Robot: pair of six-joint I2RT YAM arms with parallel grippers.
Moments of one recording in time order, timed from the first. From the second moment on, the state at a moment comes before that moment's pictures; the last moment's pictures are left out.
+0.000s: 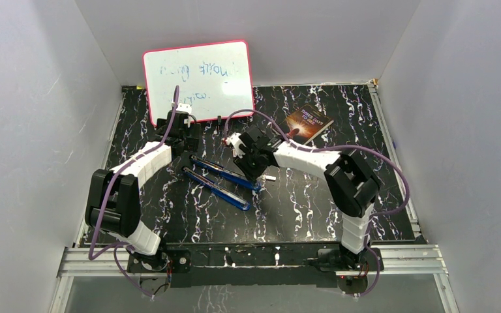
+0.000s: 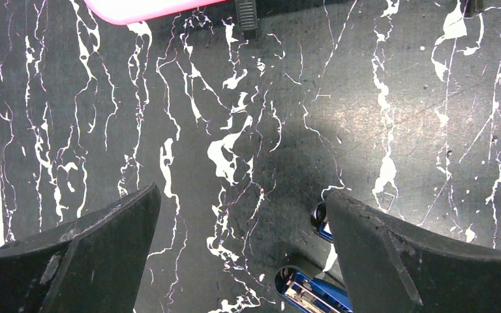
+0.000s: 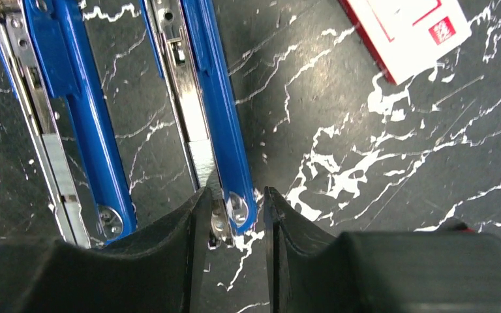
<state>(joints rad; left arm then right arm) -0.24 1.56 1.00 -0.23 -0.38 0.02 0.84 1.89 1.35 -0.51 -0.13 -0.11</state>
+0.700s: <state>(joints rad) -0.24 1.56 1.00 -0.22 -0.37 0.02 0.68 1.49 0.84 -0.14 -0.13 -0.06</state>
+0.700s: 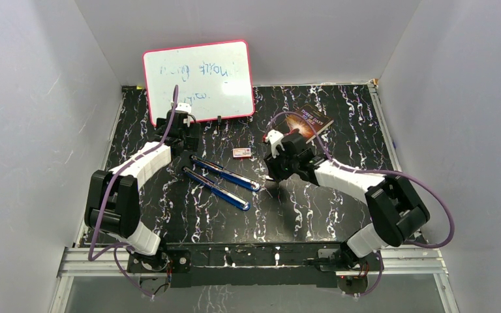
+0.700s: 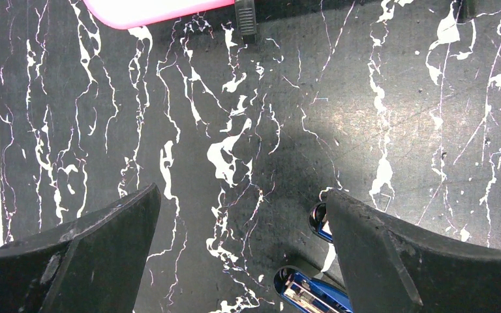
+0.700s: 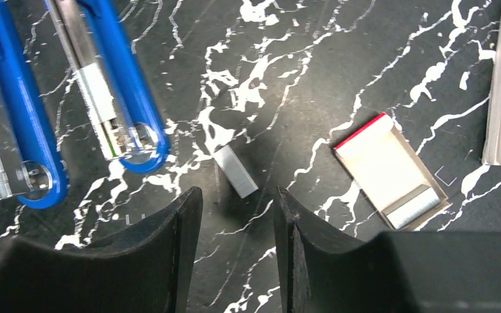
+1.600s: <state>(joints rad) -0.24 1.56 1.00 -0.22 -0.36 0.02 0.62 1.65 0.84 -0.09 -0.29 -0.17</state>
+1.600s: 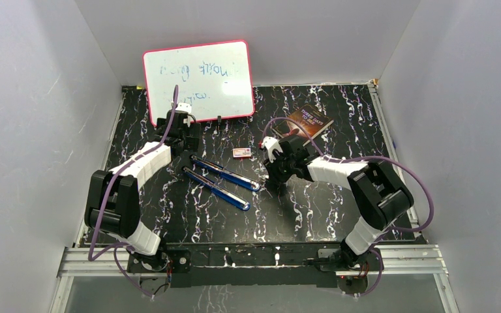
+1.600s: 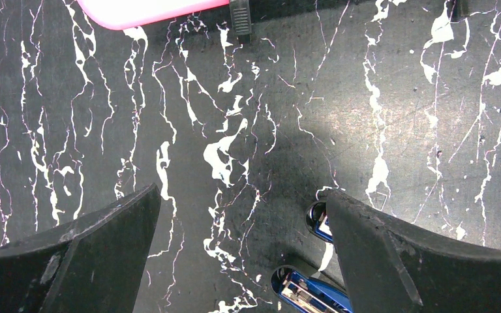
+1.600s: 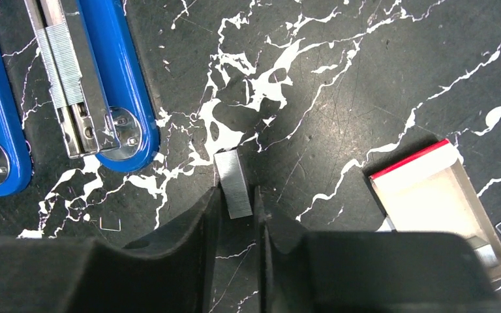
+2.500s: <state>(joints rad) -0.24 1.56 1.00 -0.22 -0.36 0.02 0.63 1.86 0.96 0.25 -0.09 0.09</state>
